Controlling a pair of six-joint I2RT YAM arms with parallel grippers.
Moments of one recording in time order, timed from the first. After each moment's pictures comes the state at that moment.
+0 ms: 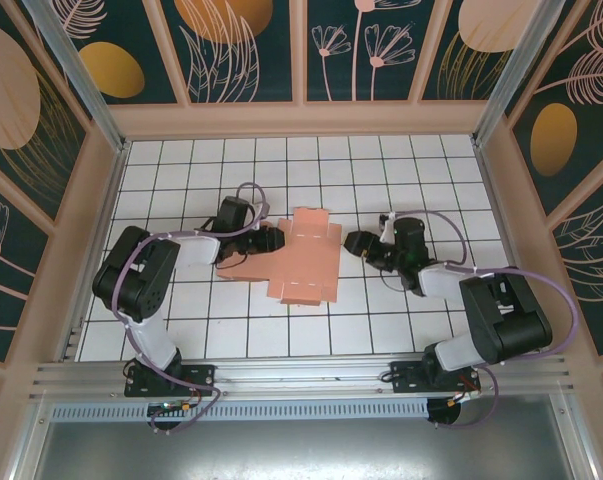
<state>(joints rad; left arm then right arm) -0.43 1.81 0.83 0.15 0.50 -0.54 0.33 1.44 0.43 0.41 -0.49 0.81</state>
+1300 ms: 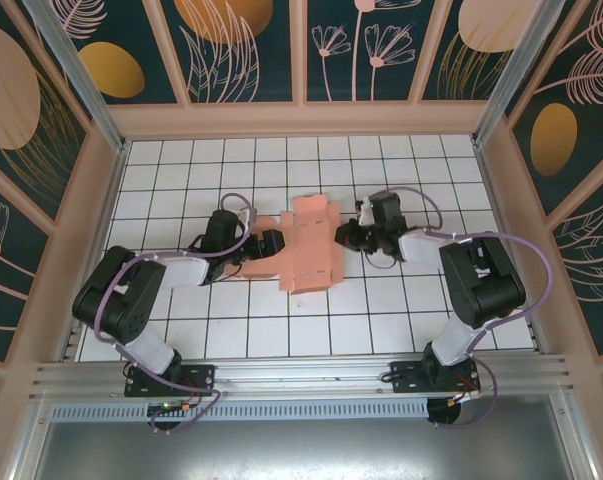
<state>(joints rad) -0.44 1.62 0.63 0.38 0.39 -0.66 0.36 1.69 0.83 0.03 -0.52 0.61</state>
